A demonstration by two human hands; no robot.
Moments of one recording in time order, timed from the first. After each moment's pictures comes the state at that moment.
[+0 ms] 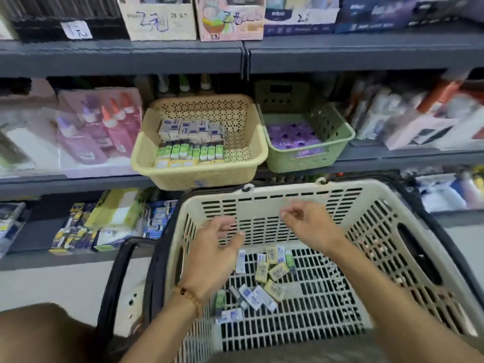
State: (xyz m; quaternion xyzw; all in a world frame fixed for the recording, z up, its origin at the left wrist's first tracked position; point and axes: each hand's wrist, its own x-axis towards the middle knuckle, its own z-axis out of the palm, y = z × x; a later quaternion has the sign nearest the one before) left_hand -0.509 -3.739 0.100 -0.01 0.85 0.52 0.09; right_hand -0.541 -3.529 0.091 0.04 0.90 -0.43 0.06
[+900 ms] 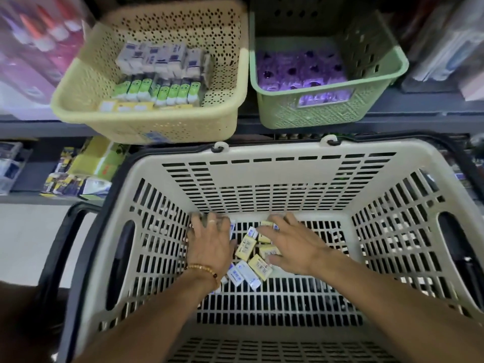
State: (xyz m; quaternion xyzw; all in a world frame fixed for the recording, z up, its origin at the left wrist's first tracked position) left_hand -0.521 -3.686 -0.064 0.01 0.99 -0.03 0.17; right_hand -0.543 -3.485 -0.061 -0.27 0.92 -0.09 0.25
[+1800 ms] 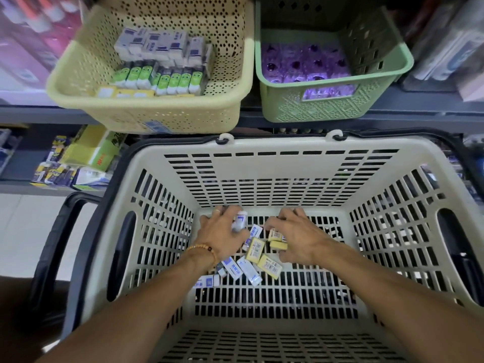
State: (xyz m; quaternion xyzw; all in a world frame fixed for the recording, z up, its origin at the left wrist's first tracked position) left_hand -0.537 -3.682 -0.062 -0.02 0.94 0.26 0.24; right_hand -0.547 -3.476 -0.050 -0.20 0.92 -0.13 0.31
